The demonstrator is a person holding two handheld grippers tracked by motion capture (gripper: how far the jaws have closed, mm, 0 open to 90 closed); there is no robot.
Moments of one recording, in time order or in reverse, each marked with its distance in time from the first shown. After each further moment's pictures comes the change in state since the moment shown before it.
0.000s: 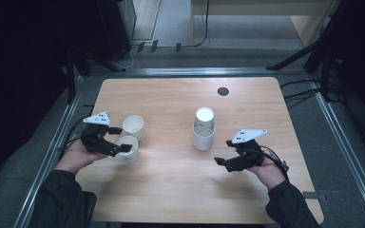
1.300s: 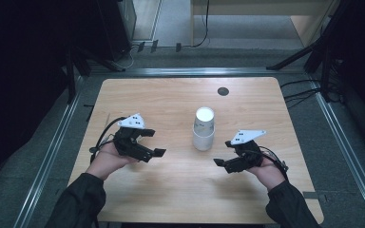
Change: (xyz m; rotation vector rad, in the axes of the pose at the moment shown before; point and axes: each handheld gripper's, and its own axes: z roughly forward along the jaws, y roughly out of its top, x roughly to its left) left arm -0.079 0.052 0.049 -0.066 -0.103 0.053; right arm 0.003 0.000 0.002 0.006 0.009 -0.019
